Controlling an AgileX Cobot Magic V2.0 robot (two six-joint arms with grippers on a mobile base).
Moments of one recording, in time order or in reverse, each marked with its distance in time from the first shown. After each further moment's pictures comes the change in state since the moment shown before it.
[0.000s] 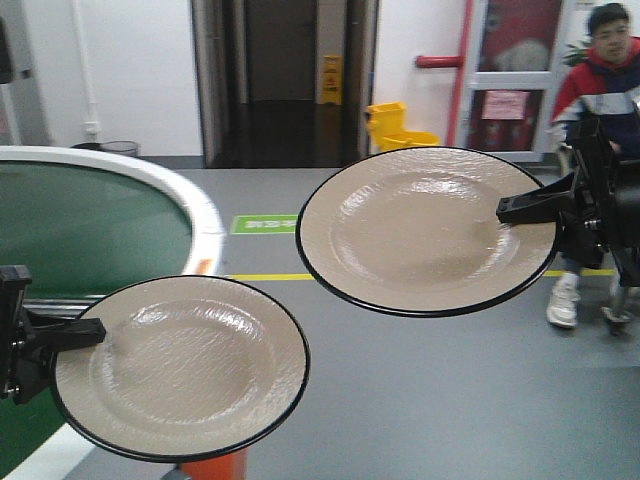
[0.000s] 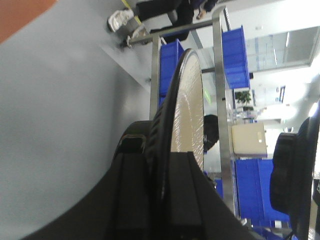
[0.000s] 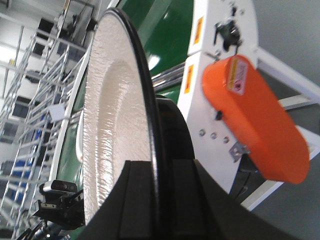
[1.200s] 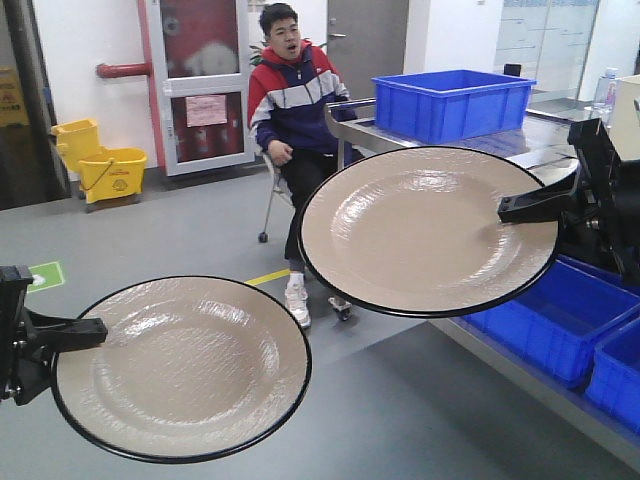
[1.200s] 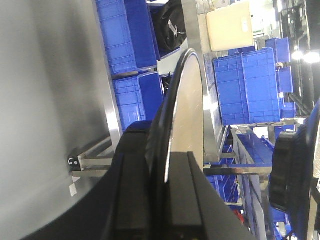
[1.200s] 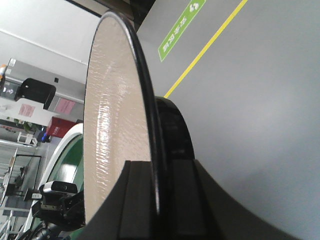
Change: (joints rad) left arm 0.000 0.000 0.000 0.000 0.002 0.000; right arm 0.000 0.000 0.000 0.000 0.000 0.000
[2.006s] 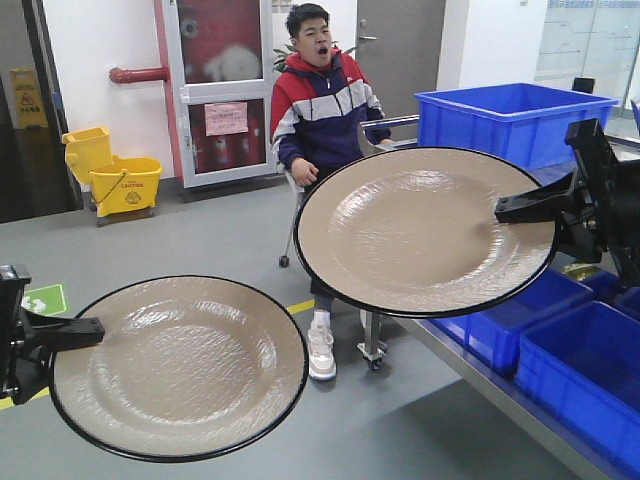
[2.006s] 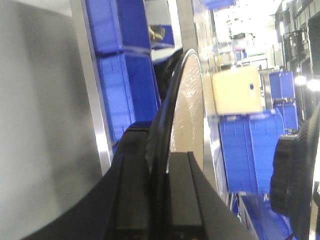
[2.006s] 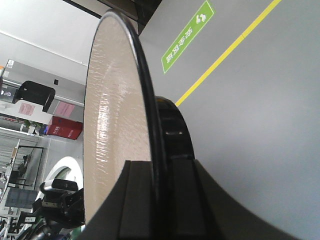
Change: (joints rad) left arm 0.000 0.000 0.000 0.000 -0.002 0.000; right arm 0.000 0.000 0.000 0.001 0.000 0.000
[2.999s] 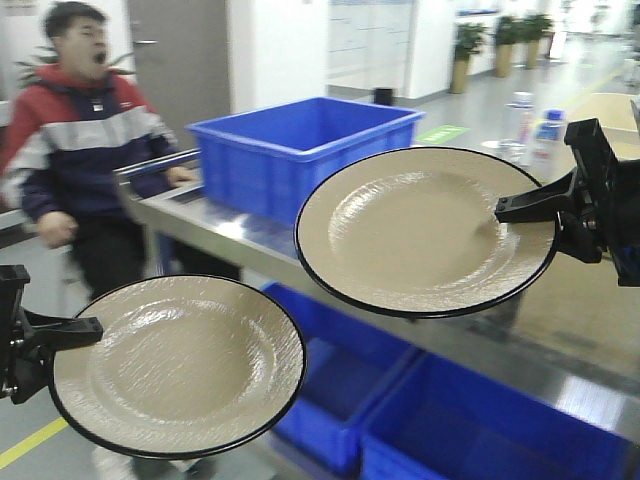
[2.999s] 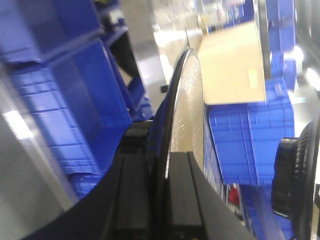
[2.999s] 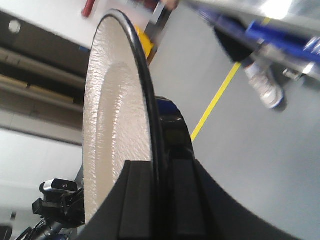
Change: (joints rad) left arm 0.000 0.000 0.000 0.000 -0.008 0.000; right arm 0.000 0.000 0.000 0.000 0.000 0.000
